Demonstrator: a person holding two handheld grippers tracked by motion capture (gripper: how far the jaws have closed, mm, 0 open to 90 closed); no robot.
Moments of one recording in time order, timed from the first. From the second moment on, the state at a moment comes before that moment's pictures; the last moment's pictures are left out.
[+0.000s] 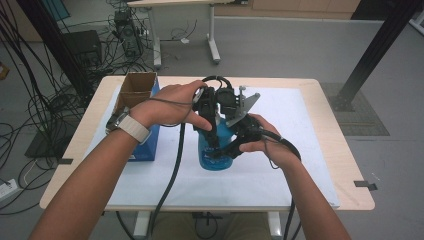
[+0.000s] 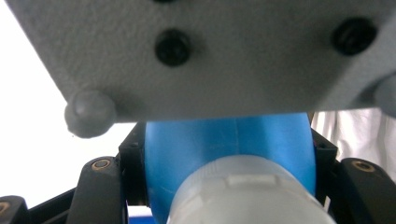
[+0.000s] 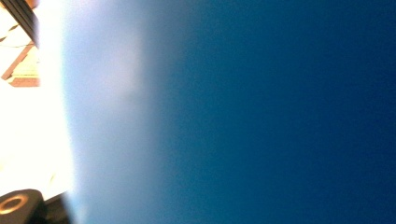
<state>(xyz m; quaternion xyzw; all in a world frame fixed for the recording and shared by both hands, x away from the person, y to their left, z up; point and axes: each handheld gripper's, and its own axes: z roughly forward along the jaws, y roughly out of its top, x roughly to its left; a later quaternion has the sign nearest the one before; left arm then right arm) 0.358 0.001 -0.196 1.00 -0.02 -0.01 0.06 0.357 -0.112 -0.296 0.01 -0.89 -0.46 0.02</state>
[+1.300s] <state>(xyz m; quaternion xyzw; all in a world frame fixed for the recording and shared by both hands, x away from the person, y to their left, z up) 0.358 0.004 -0.195 1.00 -0.01 -0.02 0.07 0.358 -0.110 -0.295 0.01 -0.89 -0.46 0.02</state>
